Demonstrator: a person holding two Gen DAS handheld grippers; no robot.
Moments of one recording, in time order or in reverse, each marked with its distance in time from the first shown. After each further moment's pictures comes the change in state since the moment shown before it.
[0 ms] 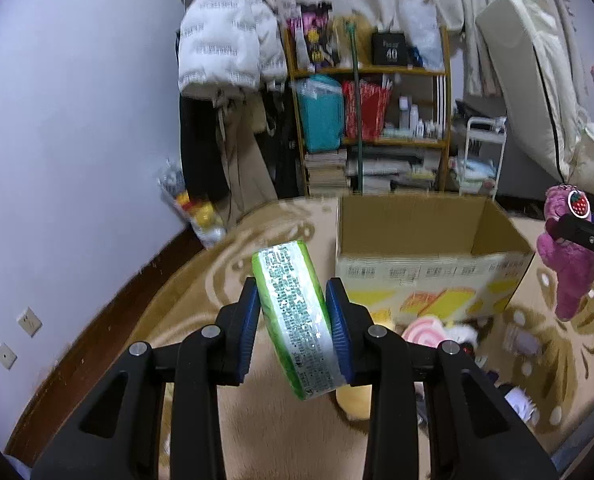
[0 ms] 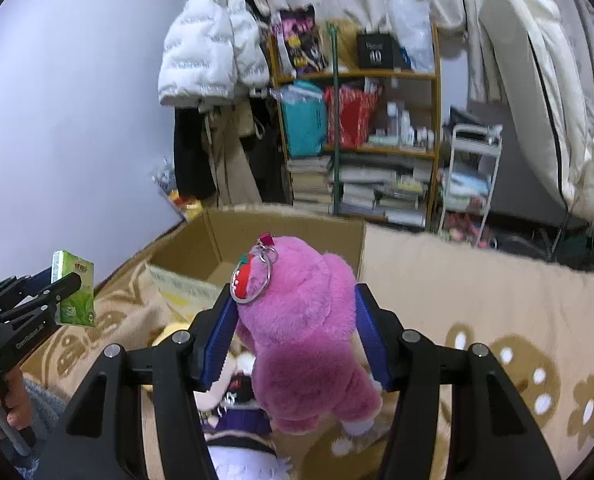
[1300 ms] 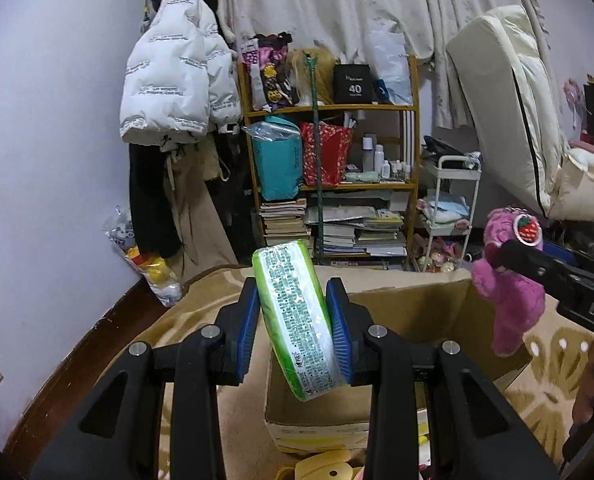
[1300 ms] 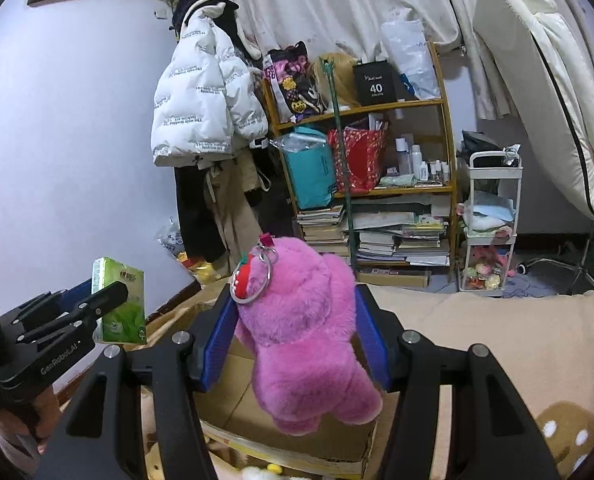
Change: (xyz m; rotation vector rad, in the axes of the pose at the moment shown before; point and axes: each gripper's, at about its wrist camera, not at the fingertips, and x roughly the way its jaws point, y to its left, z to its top) left arm 0.089 -0.046 0.081 0.033 -0.117 -0.147; right arm 0.083 -0.021 0.047 0.095 -0.125 0.073
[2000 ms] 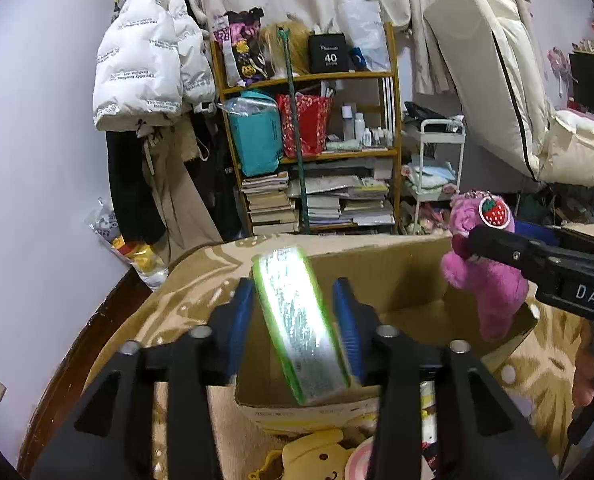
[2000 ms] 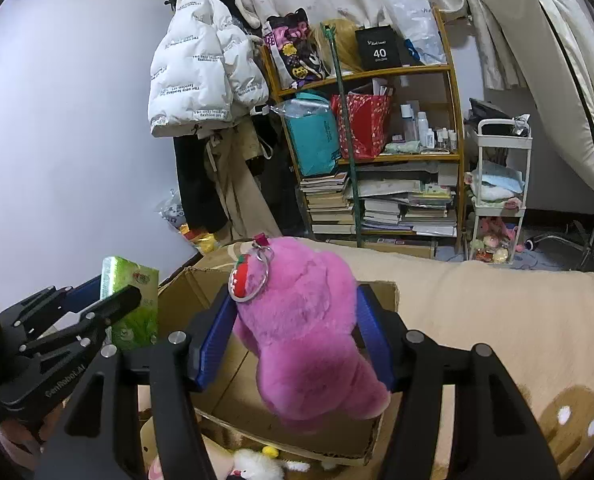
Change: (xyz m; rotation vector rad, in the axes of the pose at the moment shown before) left arm 0.015 -0.023 -0.022 0.073 0.083 -0.035; right arm 0.017 -0.002 -0.020 0.029 0.099 0.030
